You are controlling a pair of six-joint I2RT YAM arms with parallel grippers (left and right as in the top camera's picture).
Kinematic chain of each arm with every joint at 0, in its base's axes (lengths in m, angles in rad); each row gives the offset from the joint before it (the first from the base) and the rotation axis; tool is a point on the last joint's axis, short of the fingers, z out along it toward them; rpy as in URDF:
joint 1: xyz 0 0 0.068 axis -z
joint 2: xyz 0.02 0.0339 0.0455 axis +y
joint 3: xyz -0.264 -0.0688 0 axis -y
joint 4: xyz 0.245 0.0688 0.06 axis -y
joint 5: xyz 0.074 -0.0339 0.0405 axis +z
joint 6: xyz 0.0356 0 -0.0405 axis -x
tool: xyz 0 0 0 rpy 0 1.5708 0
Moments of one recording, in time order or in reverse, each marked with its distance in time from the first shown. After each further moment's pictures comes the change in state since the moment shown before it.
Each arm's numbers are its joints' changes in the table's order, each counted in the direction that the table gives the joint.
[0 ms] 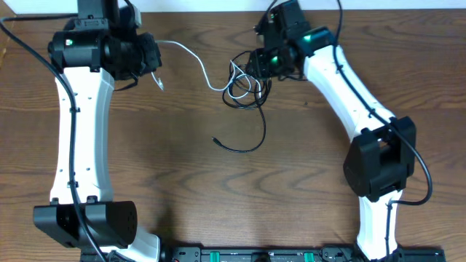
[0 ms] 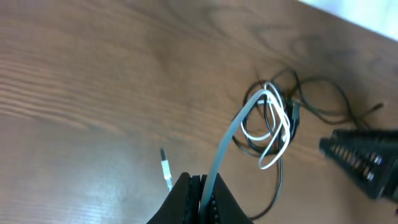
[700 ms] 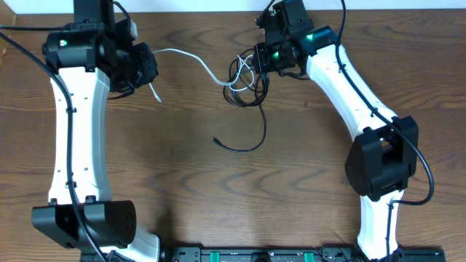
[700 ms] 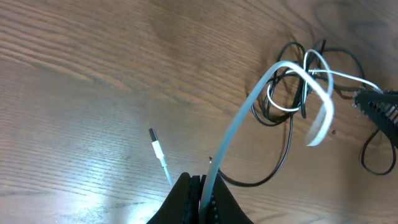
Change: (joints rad) left arm -0.017 0.000 -0.001 -0.148 -0.014 0.019; right arm 0.034 -0.001 0.000 0.058 0.011 0.016
